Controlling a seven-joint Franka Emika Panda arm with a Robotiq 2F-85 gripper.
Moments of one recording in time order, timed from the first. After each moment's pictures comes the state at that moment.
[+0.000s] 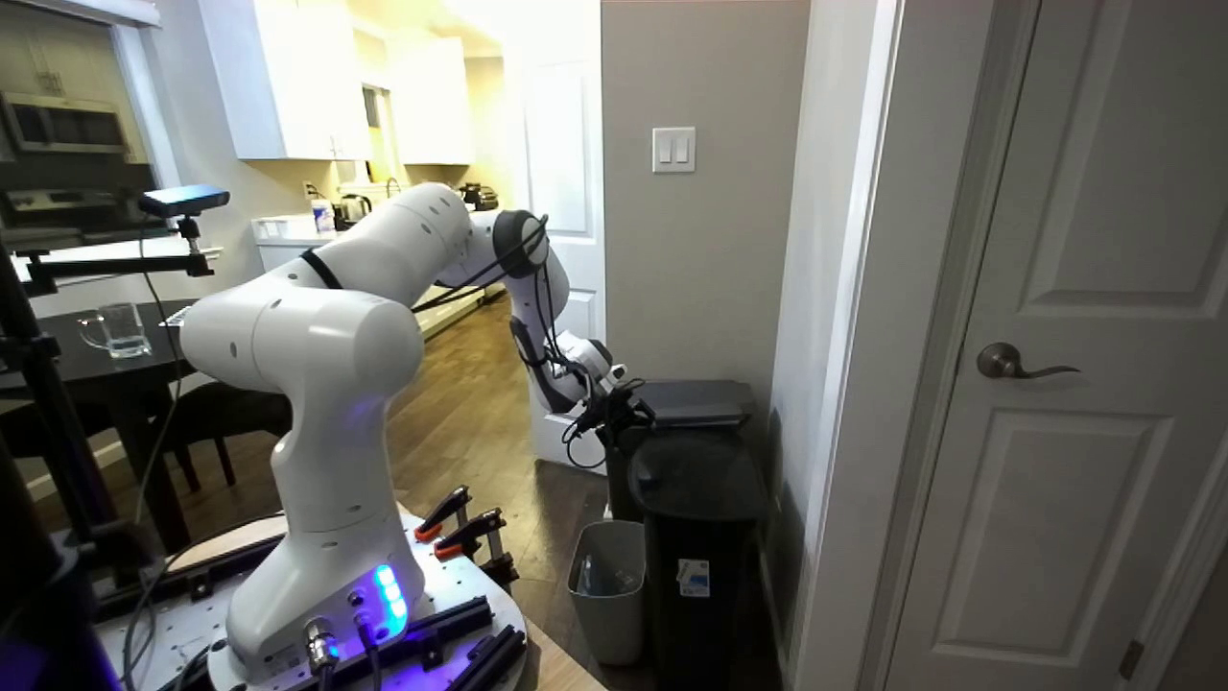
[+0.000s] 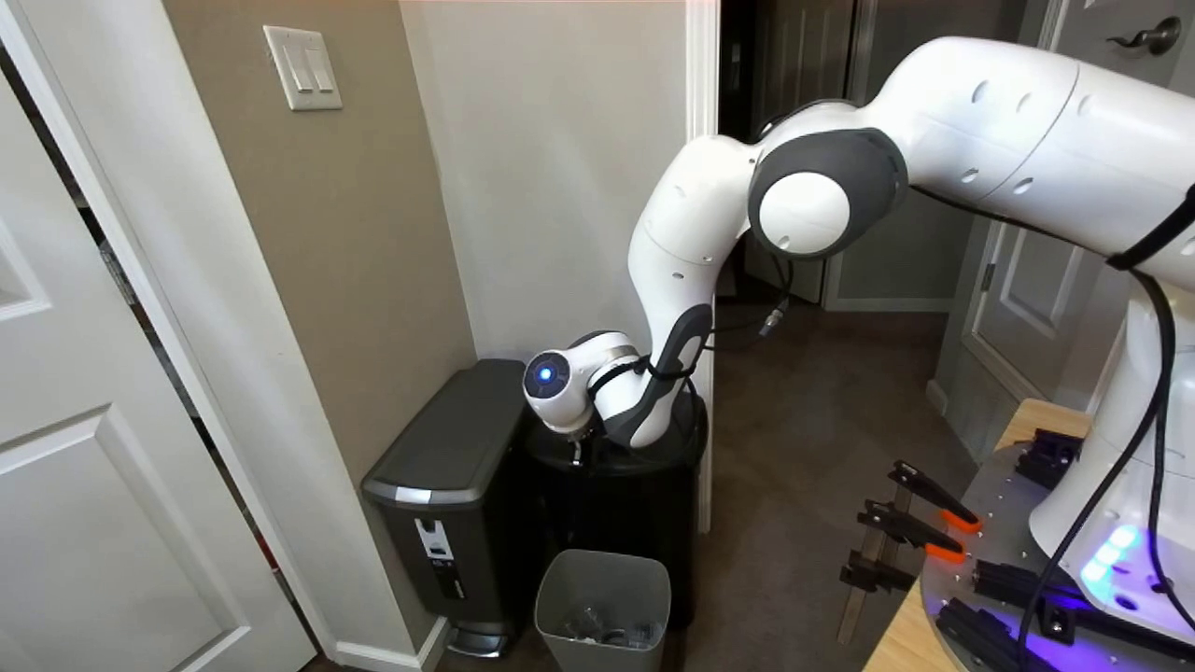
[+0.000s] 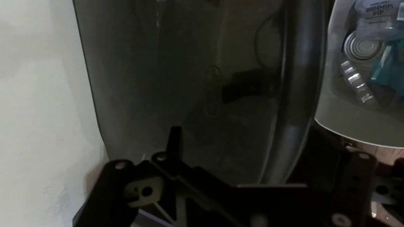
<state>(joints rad) 0.46 1.16 -0.18 -1.44 -0.95 2.60 0.59</state>
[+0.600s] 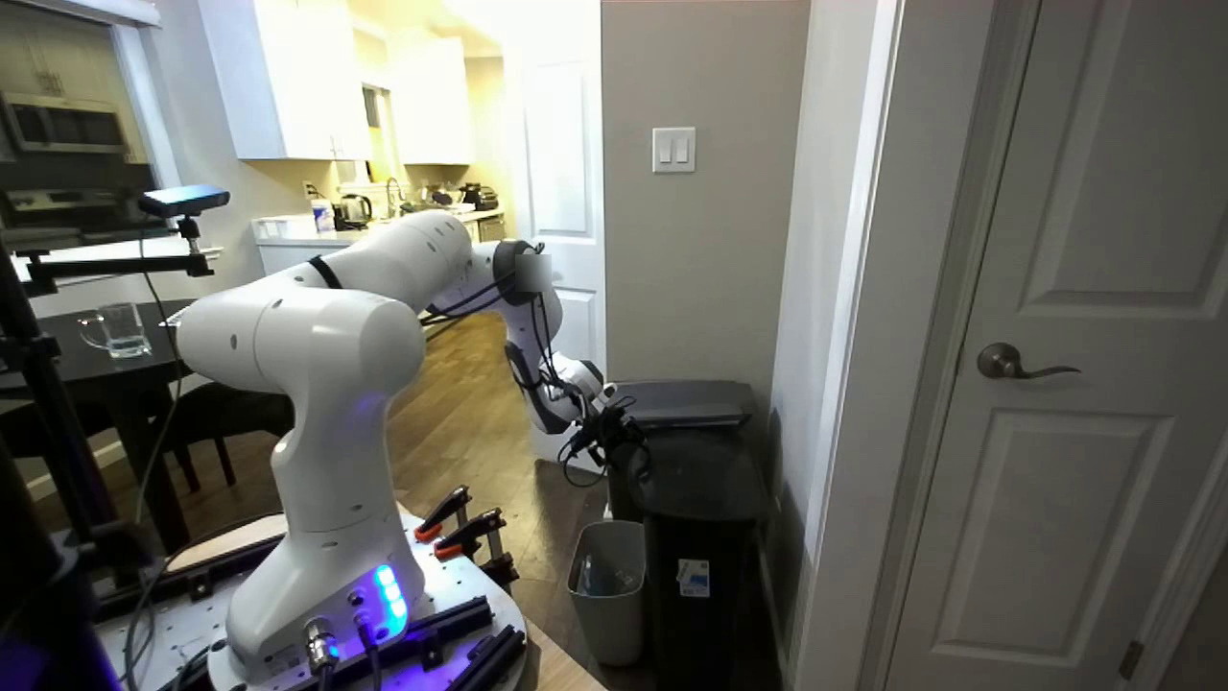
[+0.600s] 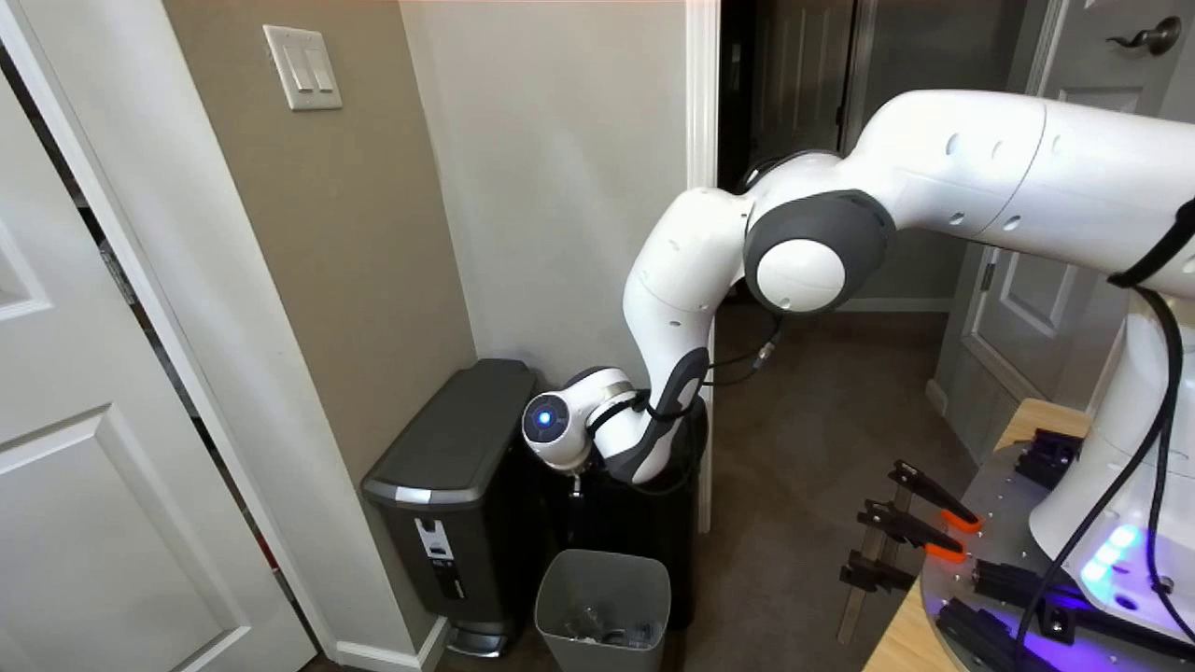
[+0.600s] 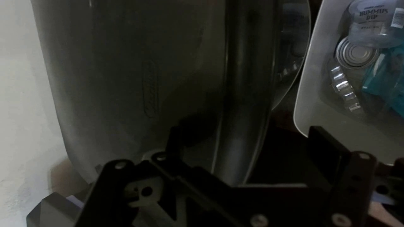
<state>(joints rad) 0.50 1.31 -0.19 -1.31 -0.96 2.59 0.59</state>
